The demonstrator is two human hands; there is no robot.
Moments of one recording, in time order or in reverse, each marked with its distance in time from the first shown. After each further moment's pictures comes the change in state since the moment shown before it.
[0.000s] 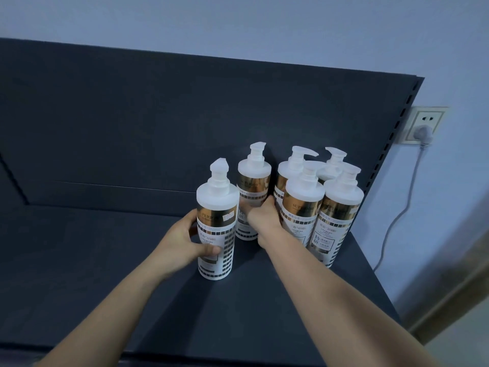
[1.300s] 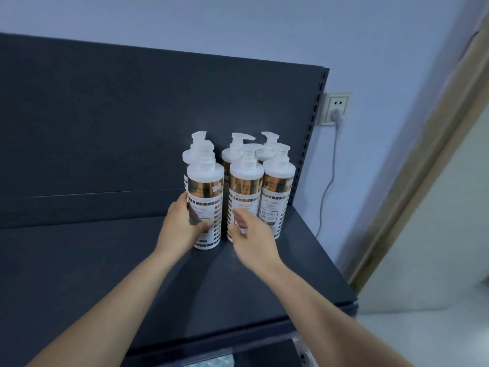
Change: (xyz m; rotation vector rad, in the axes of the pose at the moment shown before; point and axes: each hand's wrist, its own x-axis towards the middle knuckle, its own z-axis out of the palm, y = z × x) left_hand 0.039 0.001 0.075 0.282 0.128 0.244; right_hand -0.091 0.051 -0.071 -0.460 0.123 -0.368
